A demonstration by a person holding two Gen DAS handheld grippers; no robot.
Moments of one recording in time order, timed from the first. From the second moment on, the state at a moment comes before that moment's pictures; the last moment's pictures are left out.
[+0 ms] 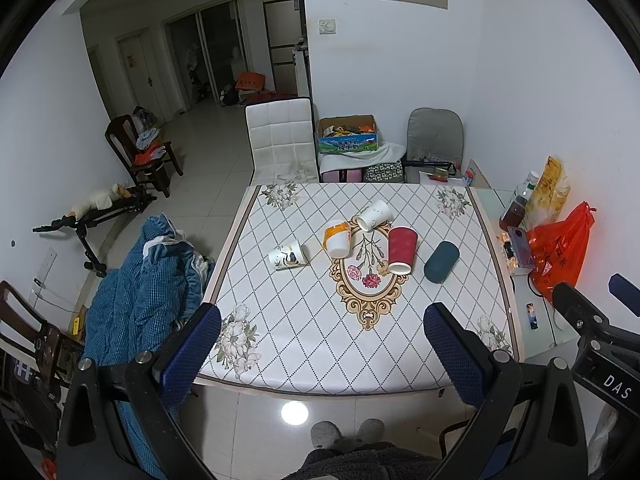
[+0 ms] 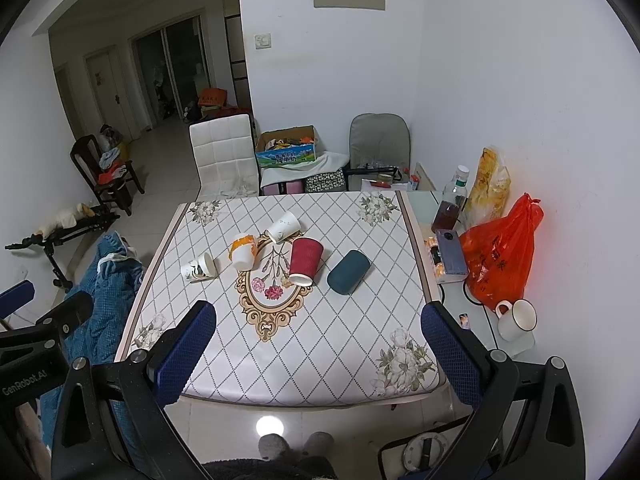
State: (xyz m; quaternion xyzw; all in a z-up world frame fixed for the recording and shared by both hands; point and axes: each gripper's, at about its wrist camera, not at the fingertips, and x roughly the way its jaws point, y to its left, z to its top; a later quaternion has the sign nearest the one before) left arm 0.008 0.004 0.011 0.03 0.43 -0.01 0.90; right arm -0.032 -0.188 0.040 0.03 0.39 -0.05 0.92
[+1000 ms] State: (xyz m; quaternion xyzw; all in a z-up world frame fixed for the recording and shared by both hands) left arm 0.014 0.004 0.012 0.03 0.43 -0.01 0.90; right arm -0.031 -0.187 0.038 0.04 0.39 -0.04 0.92
